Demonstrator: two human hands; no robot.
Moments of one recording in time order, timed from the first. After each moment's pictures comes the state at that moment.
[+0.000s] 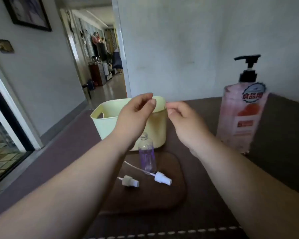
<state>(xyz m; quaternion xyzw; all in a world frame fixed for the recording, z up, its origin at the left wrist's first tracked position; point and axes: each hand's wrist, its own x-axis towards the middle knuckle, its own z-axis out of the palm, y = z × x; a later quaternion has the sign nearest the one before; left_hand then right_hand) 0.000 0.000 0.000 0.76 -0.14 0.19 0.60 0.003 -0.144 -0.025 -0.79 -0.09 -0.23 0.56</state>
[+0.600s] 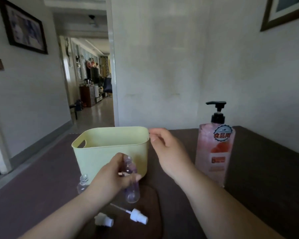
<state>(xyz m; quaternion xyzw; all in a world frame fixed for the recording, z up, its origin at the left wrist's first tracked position) -0.019 0.014 -0.045 0.85 -0.15 0.10 0.50 -0.006 -0.160 -0.002 -0.81 -0.12 -0.24 0.53</state>
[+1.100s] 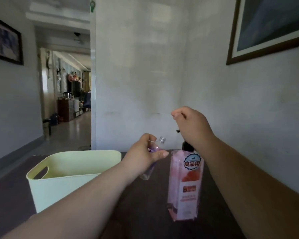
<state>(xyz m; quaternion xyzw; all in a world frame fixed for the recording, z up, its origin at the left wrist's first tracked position) 0.043 -0.129 0.051 0.82 -0.23 0.12 0.51 0.030 -0.285 0.118 -0.86 -0.03 -0.39 0.32</state>
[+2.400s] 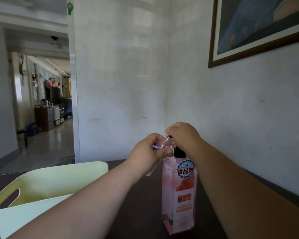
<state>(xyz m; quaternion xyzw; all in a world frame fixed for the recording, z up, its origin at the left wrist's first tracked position) 0.074 -0.167 0.064 0.79 -0.31 0.11 0.52 0.059 -0.296 0.116 -0.89 0.13 -0.23 0.37</state>
